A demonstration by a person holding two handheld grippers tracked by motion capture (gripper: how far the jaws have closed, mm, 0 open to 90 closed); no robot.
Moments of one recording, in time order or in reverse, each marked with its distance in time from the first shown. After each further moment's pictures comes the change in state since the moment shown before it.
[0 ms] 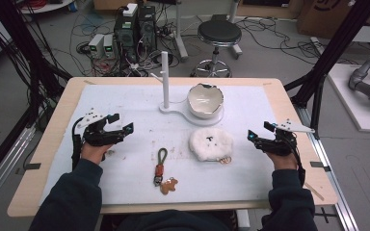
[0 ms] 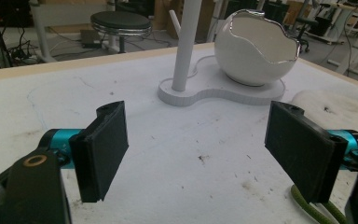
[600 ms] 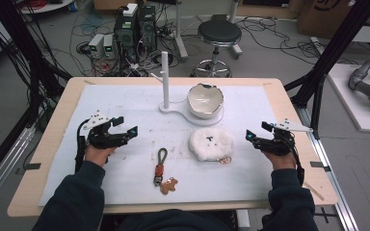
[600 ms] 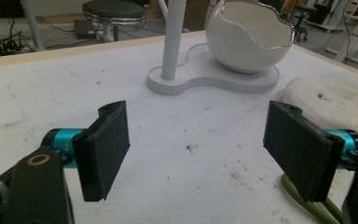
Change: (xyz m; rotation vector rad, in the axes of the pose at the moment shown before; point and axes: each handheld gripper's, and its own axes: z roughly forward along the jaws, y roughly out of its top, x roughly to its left) left arm -0.011 -0.004 0.006 0.040 -0.011 0.012; right arm 0.003 0.000 0.005 0.006 0.026 0.015
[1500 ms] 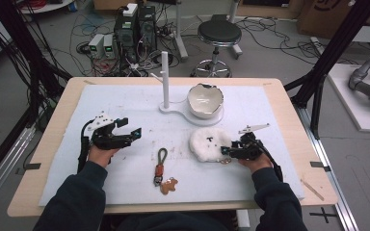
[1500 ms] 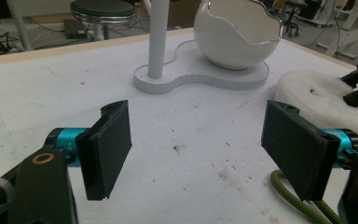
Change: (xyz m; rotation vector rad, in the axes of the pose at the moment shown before) left arm -0.009 -0.001 0.007 0.012 -0.036 0.019; right arm 0.042 -0.018 0.064 0.385 0.233 -0.009
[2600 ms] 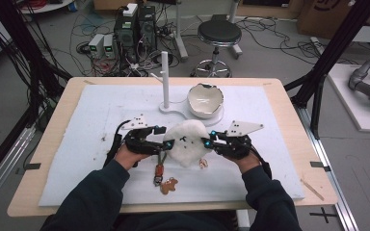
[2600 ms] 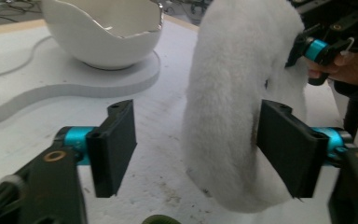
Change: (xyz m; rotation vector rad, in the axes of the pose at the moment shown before) left arm -0.065 0.010 0.060 0.086 -0.358 0.040; right arm 0.067 0.039 -0.019 -0.342 0.156 -0.394
